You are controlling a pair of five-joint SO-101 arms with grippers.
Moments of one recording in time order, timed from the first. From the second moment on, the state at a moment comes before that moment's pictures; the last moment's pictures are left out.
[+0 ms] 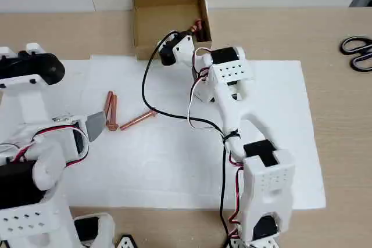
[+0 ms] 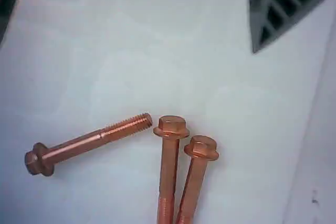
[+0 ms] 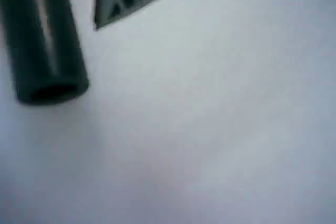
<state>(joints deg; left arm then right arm) -14.6 -49.0 13.5 99.4 5.2 -18.3 28.1 -19.4 72.4 34.4</state>
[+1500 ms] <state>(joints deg) -14.6 -49.0 13.5 99.4 5.3 -17.2 21.8 -35.0 97.8 14.5</state>
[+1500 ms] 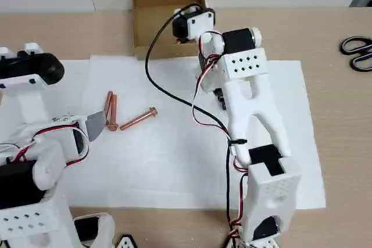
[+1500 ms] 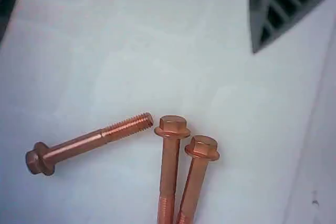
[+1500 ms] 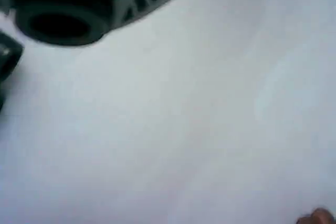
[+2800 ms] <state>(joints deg) -14.6 -49.0 13.5 99.4 5.3 -16.7 20.0 3.1 80.3 9.3</state>
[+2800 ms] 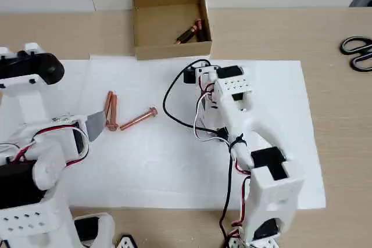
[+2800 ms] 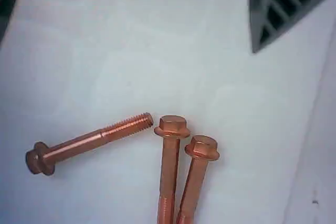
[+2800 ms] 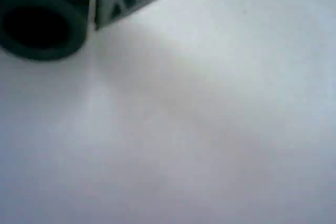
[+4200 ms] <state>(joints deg) -1.2 10.8 -4.2 93.0 -24.2 -16.6 -10.4 5.5 87.8 13.1</state>
